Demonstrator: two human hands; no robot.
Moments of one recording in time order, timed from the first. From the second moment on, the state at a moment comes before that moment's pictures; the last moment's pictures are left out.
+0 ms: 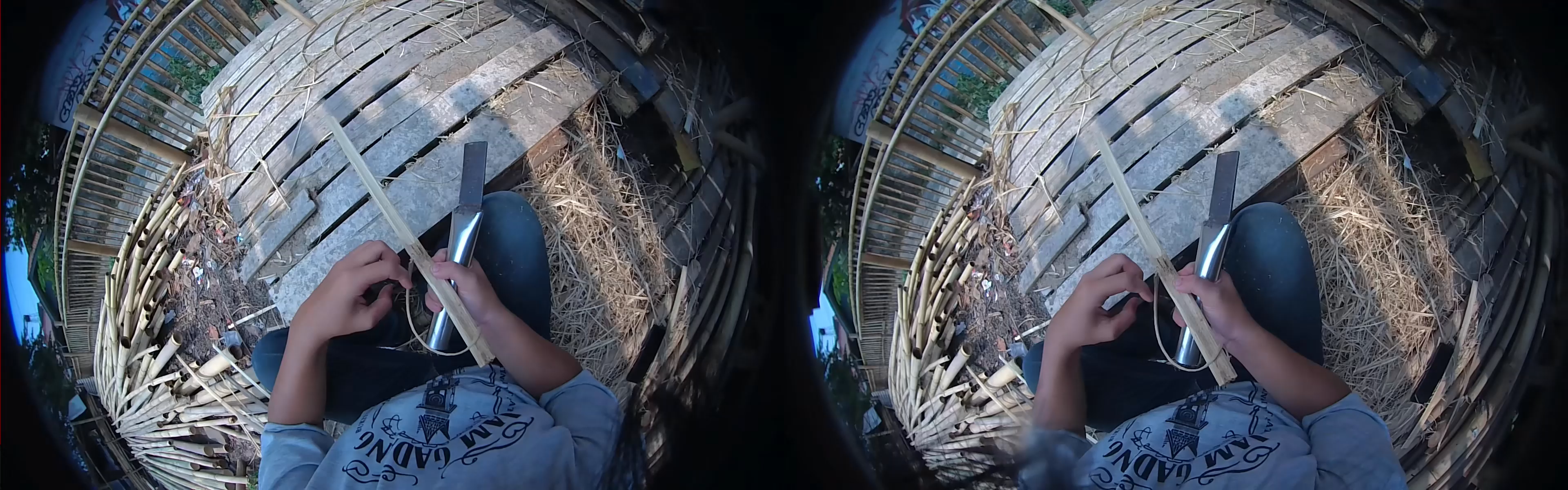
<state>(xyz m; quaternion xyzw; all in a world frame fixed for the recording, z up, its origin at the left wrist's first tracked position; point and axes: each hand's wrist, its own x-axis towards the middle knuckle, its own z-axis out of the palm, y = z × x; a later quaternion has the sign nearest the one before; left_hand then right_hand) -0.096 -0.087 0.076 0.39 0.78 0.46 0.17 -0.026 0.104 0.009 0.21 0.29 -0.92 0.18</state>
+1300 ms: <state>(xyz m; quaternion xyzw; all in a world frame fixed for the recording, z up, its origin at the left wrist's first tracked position) -0.096 -0.091 0.063 0.15 0.65 0.53 0.52 -0.050 0.105 0.028 0.11 0.55 -0.83 -0.05</state>
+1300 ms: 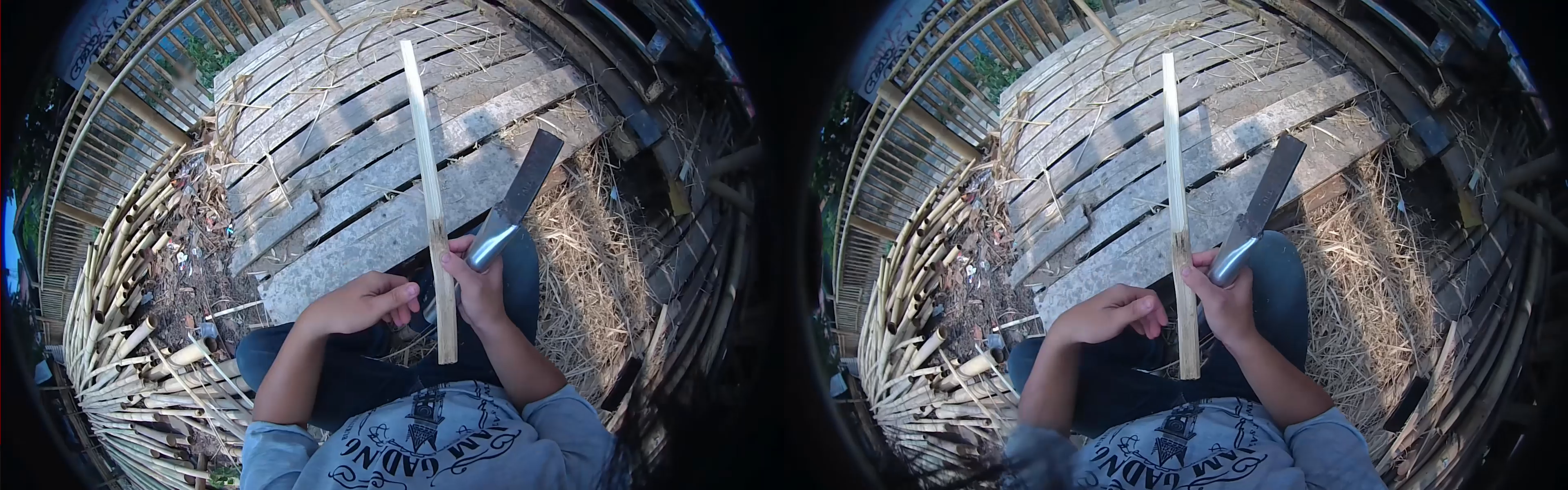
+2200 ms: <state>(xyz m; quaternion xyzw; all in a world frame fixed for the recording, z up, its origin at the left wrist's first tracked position) -0.039 -0.043 0.016 0.28 0.73 0.42 0.45 0.011 0.210 0.064 0.13 0.90 -0.40 -0.05</state>
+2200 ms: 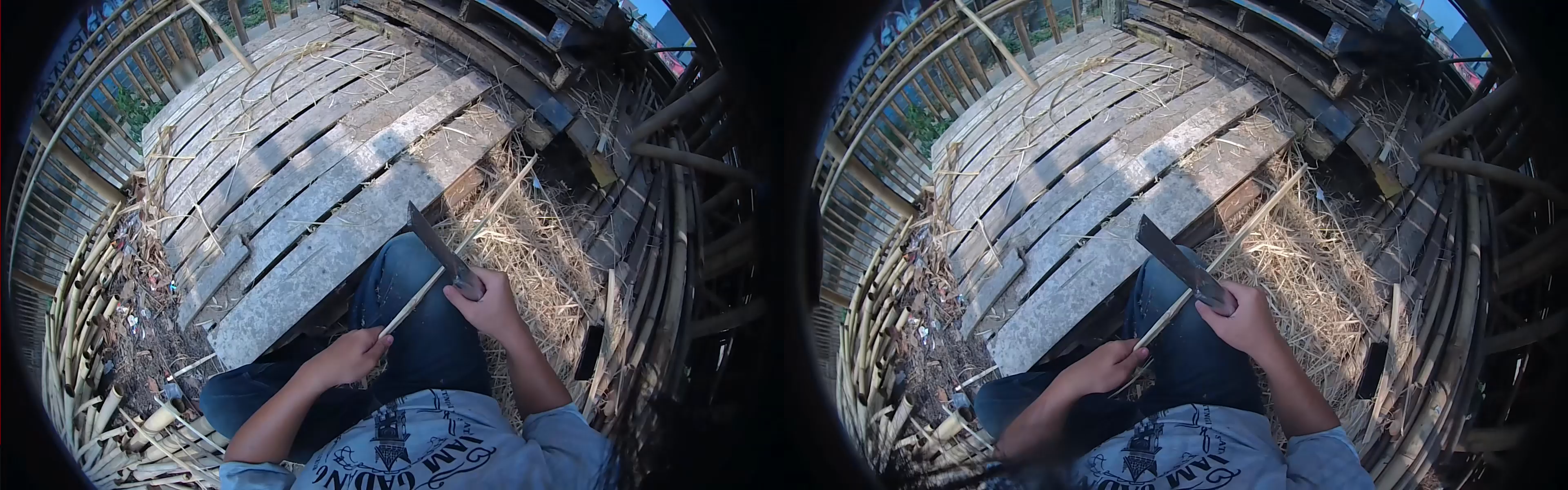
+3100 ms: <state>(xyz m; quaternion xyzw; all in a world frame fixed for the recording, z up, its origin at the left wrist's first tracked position) -0.043 -0.026 0.001 -0.09 0.31 0.58 0.75 -0.001 0.204 0.042 0.15 0.88 -0.45 -0.02</state>
